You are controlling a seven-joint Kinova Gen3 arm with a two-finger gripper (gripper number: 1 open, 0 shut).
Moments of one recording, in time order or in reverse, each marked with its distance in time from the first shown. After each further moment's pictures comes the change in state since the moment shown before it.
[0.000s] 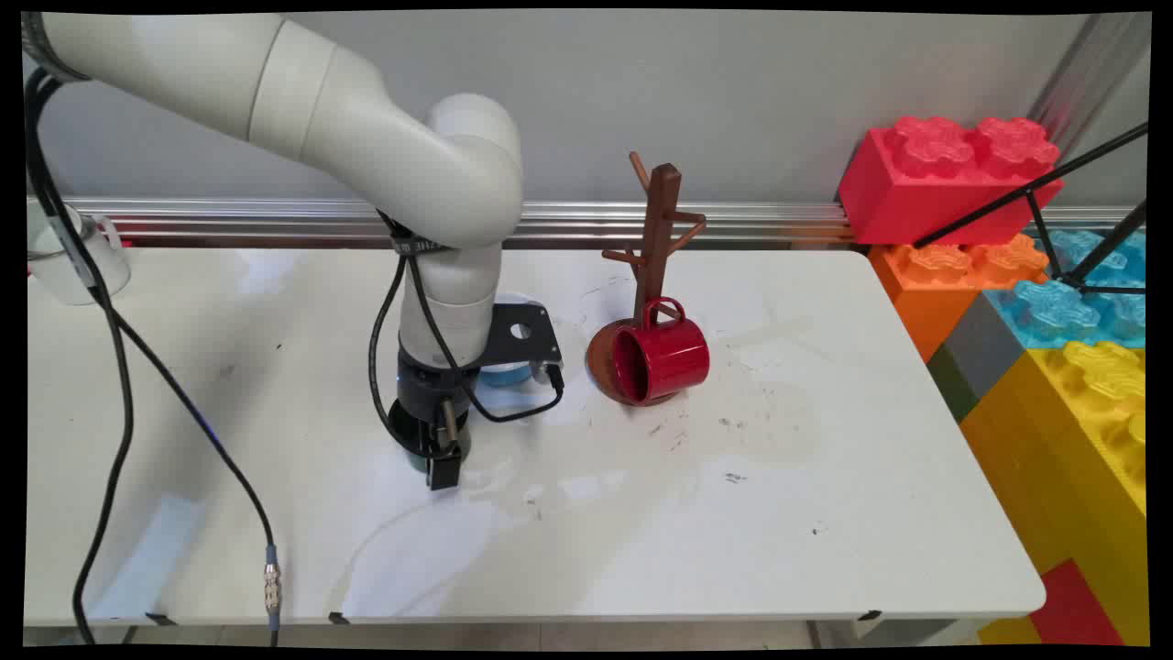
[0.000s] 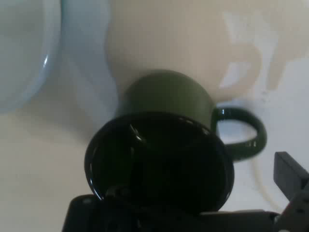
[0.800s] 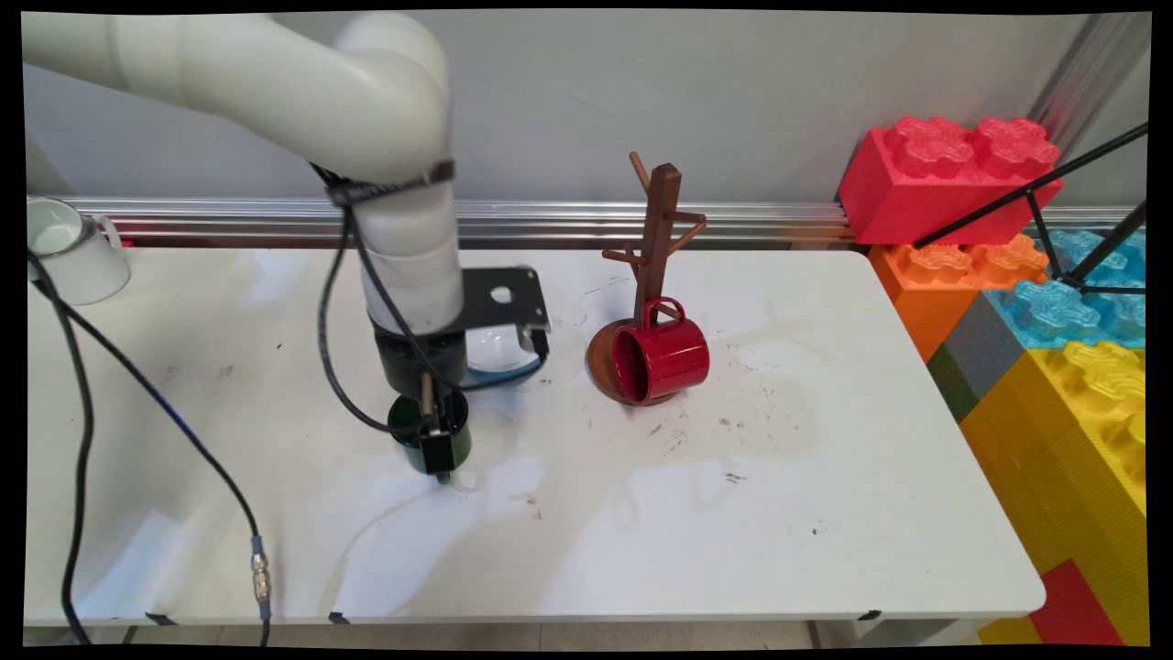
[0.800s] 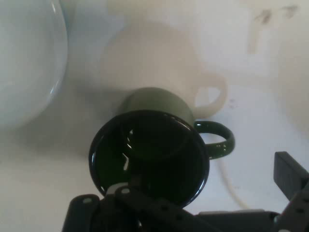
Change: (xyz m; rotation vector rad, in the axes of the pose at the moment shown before) arm -0.038 -0.008 -0.043 -0.043 0.163 0.067
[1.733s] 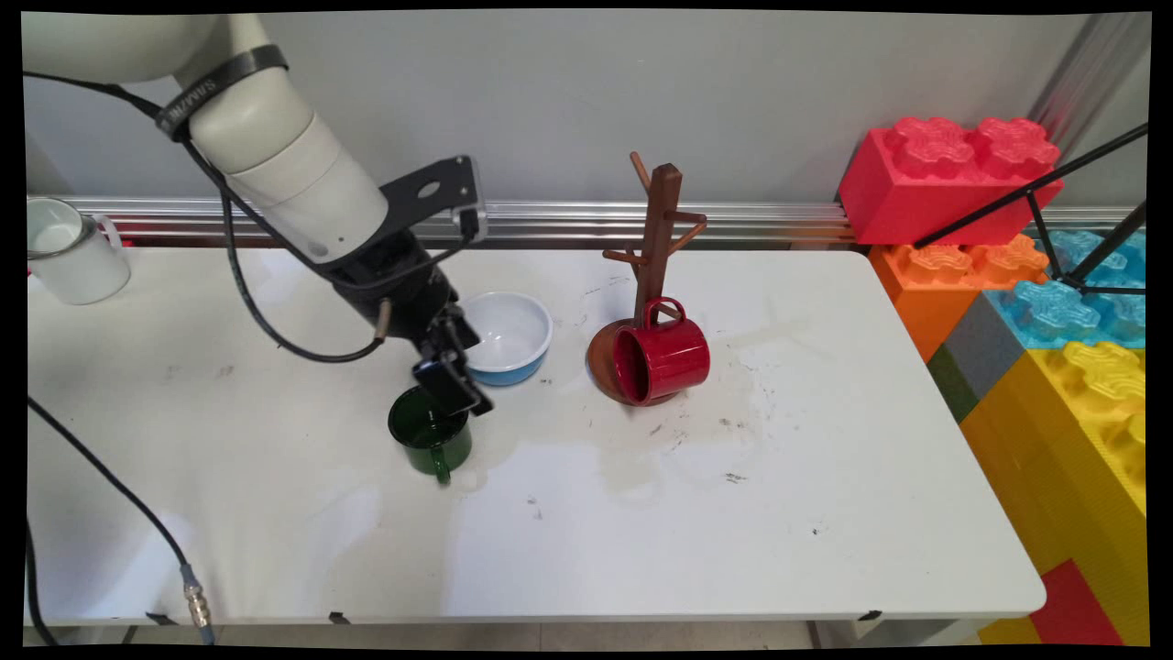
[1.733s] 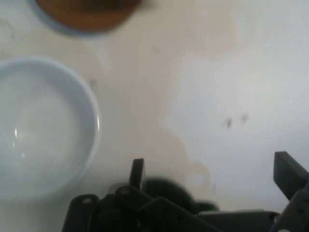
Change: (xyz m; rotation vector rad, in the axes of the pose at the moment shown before) arm -0.070 -0.031 -0.047 -0.080 0.463 -0.028
